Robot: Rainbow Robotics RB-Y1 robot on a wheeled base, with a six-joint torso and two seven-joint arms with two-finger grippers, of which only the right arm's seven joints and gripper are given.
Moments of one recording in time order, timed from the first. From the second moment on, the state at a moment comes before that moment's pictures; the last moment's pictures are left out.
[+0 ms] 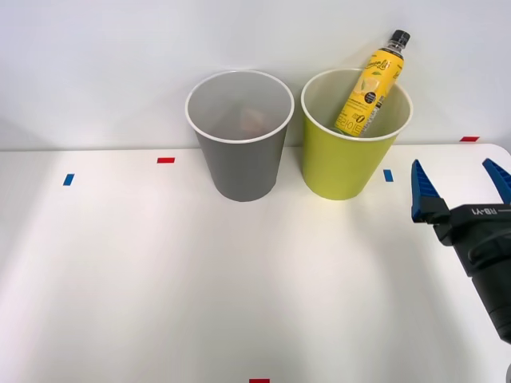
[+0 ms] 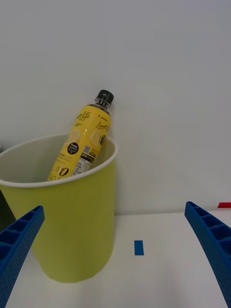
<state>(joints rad) 0.46 -0.19 -0.06 -2.33 -0.68 0.19 1.94</state>
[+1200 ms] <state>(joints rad) 0.82 -0.16 0.03 -2.33 -0.67 0.12 2.01</state>
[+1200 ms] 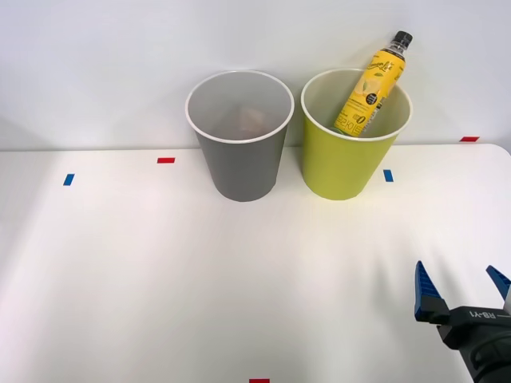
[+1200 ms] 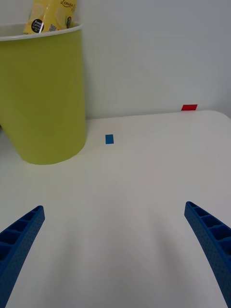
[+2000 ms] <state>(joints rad) 0.80 -0.14 0.15 -2.27 -0.25 -0.01 1.75</state>
